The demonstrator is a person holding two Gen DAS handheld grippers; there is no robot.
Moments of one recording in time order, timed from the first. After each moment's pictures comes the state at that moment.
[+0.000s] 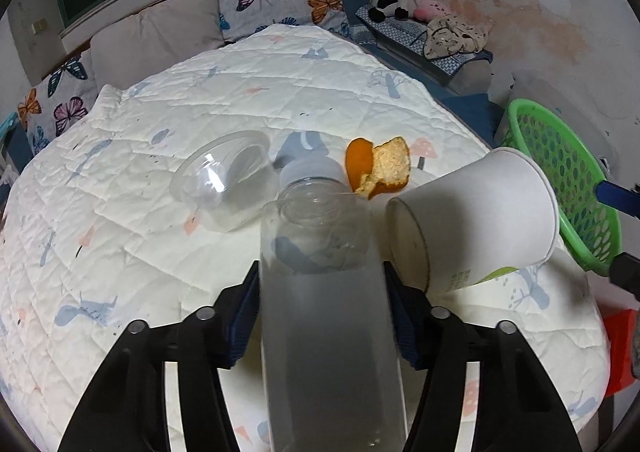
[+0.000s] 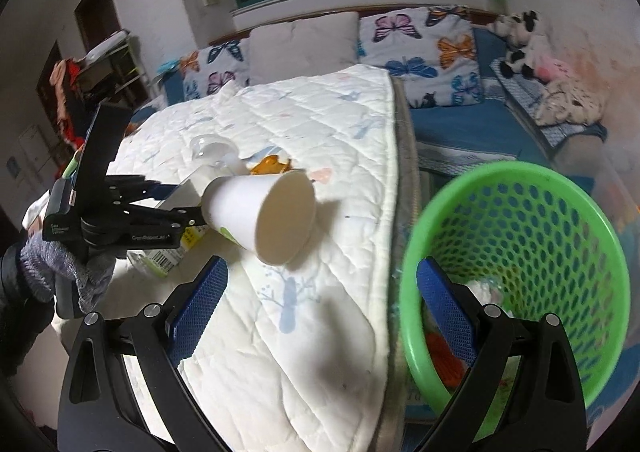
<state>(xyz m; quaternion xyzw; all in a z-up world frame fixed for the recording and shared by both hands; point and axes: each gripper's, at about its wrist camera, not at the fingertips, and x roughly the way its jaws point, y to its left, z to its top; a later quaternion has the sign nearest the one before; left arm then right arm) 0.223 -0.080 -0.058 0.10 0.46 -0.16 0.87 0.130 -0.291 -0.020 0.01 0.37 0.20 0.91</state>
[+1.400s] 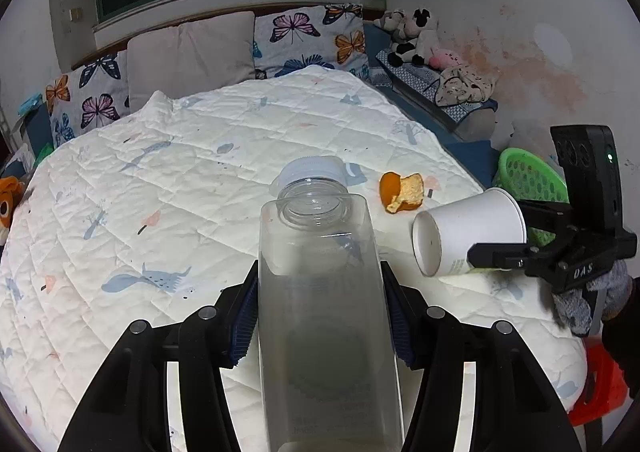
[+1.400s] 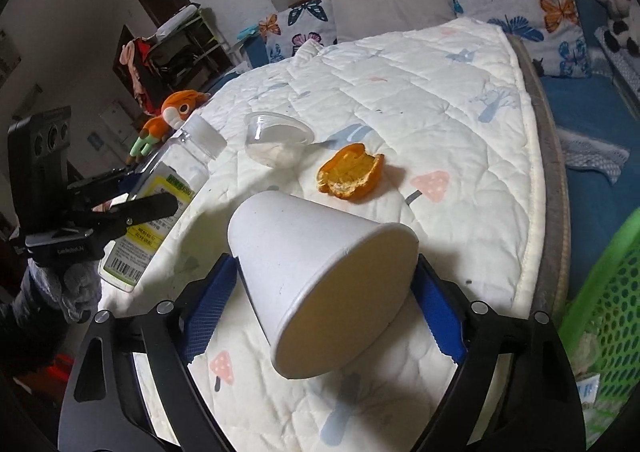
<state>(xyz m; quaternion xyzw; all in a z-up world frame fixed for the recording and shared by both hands) 0.177 -0.021 -0.014 0.04 0.41 -0.14 0.90 0.195 -0.250 -0.049 0.05 0.42 0.36 0.83</state>
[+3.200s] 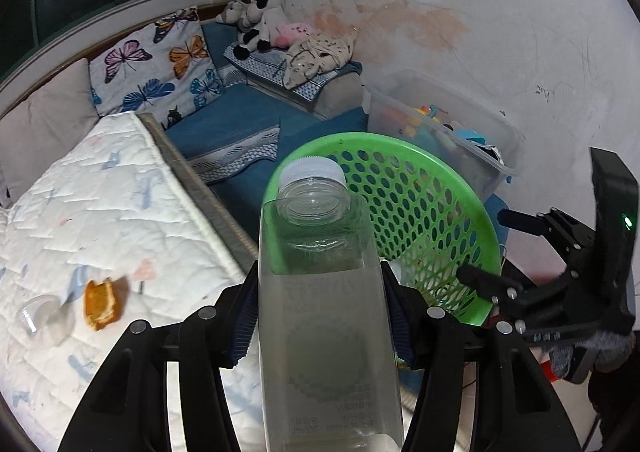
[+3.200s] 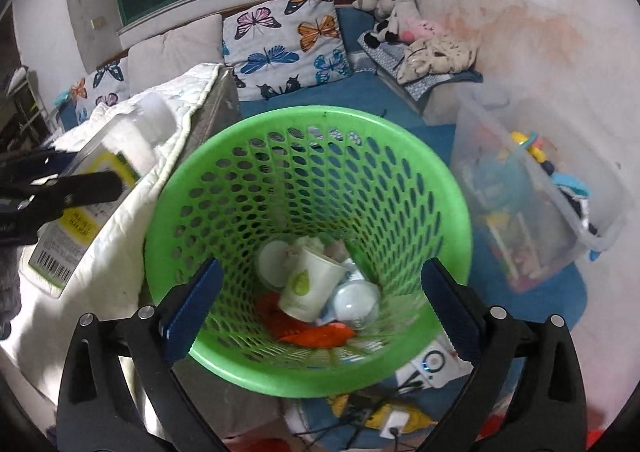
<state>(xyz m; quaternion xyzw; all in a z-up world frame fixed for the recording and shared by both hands) 0.180 -0.279 -0.007 0.12 0.41 -0.34 0.84 0.077 -0.454 -0.043 0.03 0.39 -0.02 0.92</state>
